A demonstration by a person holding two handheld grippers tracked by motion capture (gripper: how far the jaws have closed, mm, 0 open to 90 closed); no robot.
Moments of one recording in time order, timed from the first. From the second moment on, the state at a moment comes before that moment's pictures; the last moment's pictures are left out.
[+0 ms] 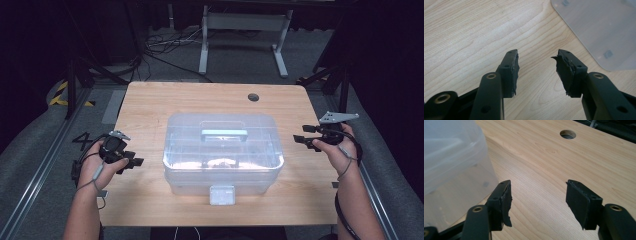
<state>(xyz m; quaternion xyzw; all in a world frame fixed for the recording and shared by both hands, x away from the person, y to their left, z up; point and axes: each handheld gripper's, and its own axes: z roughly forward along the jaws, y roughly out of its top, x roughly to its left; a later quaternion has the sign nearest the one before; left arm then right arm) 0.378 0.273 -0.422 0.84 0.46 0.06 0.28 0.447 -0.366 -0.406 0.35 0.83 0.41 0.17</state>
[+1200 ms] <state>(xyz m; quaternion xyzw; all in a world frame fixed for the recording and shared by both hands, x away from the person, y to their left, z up) 0.390 0.269 -0.434 0.85 0.46 0.07 0.27 0.458 -0.337 -0.482 0.33 0.86 0.36 0.13</state>
